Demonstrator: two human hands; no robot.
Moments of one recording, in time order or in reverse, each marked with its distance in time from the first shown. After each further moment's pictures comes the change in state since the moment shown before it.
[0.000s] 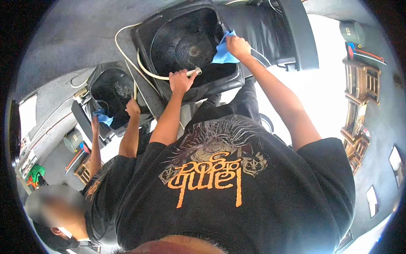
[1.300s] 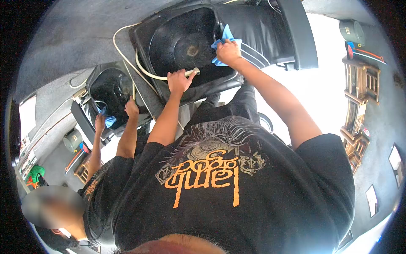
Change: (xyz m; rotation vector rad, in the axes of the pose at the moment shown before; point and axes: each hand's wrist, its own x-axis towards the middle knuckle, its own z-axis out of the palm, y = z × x) left_hand 0.001 0.000 0.002 0.020 -0.079 -0.036; right_hand -0.022 -0.016 0.017 -0.294 -0.027 -0.421
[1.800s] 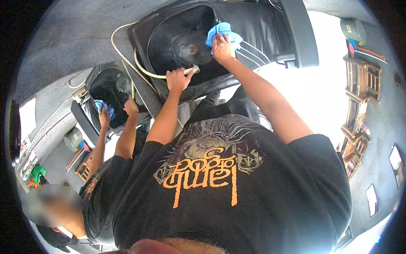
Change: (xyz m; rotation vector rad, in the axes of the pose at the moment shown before) left_hand -0.005 0.002 -0.004 0.008 0.034 0.040; right_hand 0.011 -0.006 0.055 -0.079 0.254 -0.062
